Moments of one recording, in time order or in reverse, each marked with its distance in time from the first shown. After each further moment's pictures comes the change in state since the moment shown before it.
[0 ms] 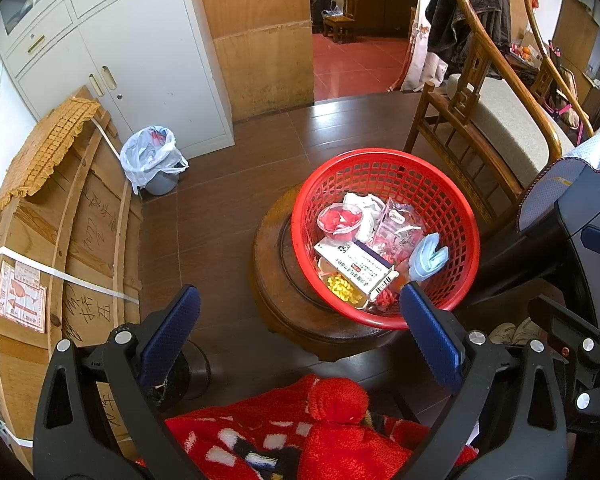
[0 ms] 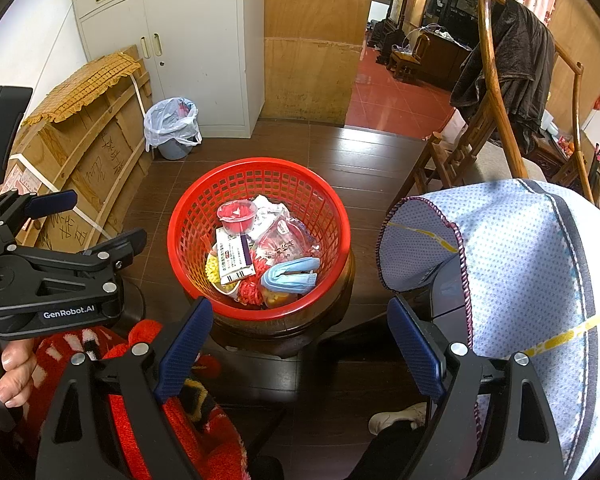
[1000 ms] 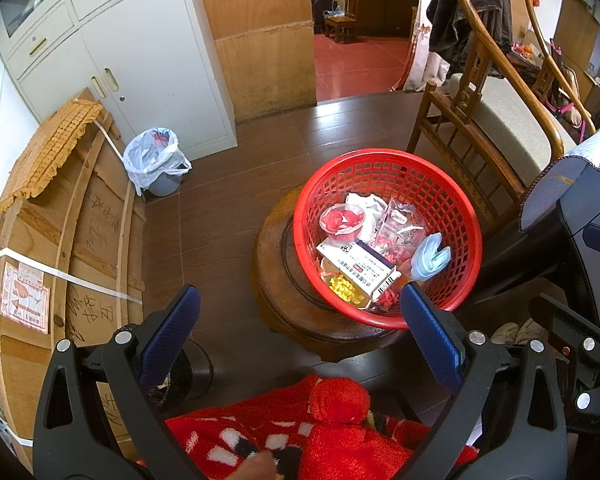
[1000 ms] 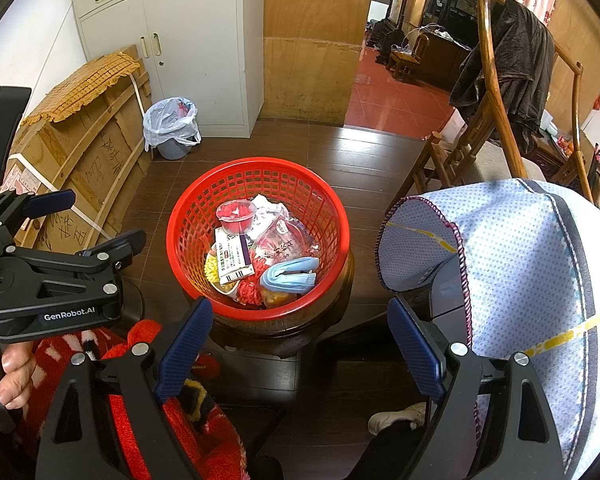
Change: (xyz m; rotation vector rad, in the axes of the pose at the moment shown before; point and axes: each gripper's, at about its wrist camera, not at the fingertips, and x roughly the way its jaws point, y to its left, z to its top) left arm 0.001 -0.002 -0.003 0.003 -0.002 0.012; right arm 0.000 -0.001 0.000 -0.001 -0.001 -0.002
